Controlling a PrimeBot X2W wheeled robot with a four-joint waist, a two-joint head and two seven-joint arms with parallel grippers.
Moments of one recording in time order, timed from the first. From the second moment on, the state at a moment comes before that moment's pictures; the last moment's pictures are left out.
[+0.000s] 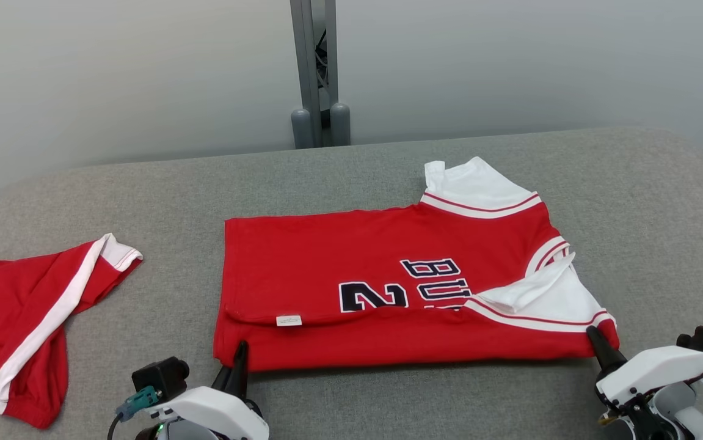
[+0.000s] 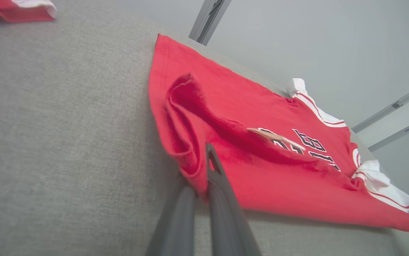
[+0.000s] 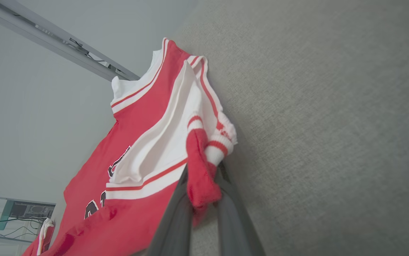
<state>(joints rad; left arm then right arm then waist) -0.25 0.05 -0.39 0.77 -0.80 -0.03 -0.26 -0.42 -0.32 0.66 0.88 1.49 0.13 -0.17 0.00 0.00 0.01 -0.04</state>
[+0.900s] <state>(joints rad) -0.03 0.05 -0.34 0.72 -0.74 -0.03 -0.26 -0.21 -0.36 0.70 0.79 1.52 0.13 -0.13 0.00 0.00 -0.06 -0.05</state>
